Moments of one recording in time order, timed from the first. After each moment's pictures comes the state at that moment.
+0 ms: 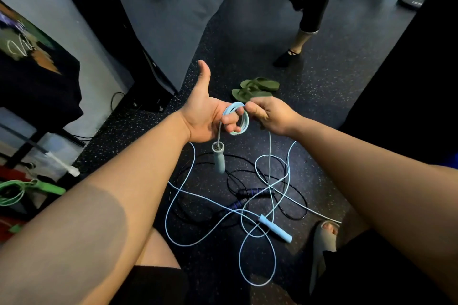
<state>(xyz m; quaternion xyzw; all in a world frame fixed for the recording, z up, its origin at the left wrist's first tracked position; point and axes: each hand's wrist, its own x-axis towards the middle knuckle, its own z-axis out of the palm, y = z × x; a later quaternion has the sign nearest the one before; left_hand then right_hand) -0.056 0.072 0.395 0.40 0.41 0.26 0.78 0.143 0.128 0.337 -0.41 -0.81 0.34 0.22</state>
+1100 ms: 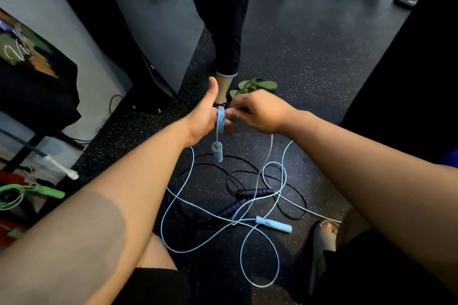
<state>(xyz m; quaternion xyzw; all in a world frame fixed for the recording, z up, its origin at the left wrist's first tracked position) -0.051 0.073 0.373 0.52 0.54 0.26 0.61 0.126 0.115 0.373 -0.35 -0.91 0.14 0.17</state>
